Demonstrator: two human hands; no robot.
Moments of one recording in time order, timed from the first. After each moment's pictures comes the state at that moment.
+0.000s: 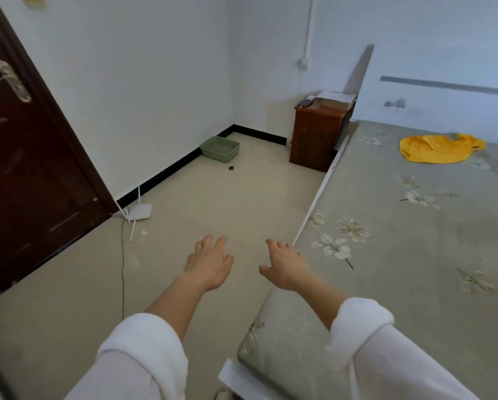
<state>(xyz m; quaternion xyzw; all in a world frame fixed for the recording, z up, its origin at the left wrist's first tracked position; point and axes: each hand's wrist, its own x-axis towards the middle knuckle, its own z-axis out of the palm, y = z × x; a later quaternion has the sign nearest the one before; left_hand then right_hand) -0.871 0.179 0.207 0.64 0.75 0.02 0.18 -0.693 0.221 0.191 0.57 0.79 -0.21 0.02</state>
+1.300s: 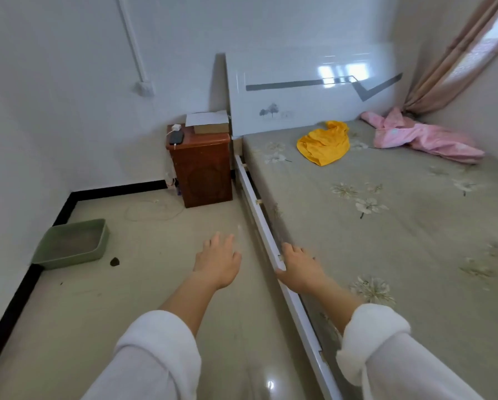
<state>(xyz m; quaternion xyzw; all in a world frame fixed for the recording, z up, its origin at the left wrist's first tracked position) -0.926 0.885 0.205 0.87 0.46 -0.02 0.18 -0.769 0.776 0.192 0.85 0.49 -0.21 -0.03</state>
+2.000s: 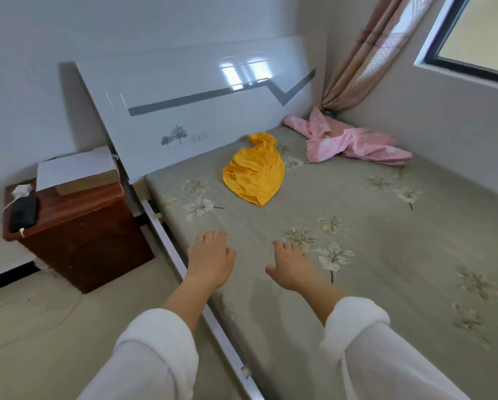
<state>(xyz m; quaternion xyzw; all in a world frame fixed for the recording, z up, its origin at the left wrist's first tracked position) -0.504 1.220 0.180 0.94 0.30 -0.02 0.17 -0.401 1.069 0.185 0.92 0.32 -0.21 -0.04</state>
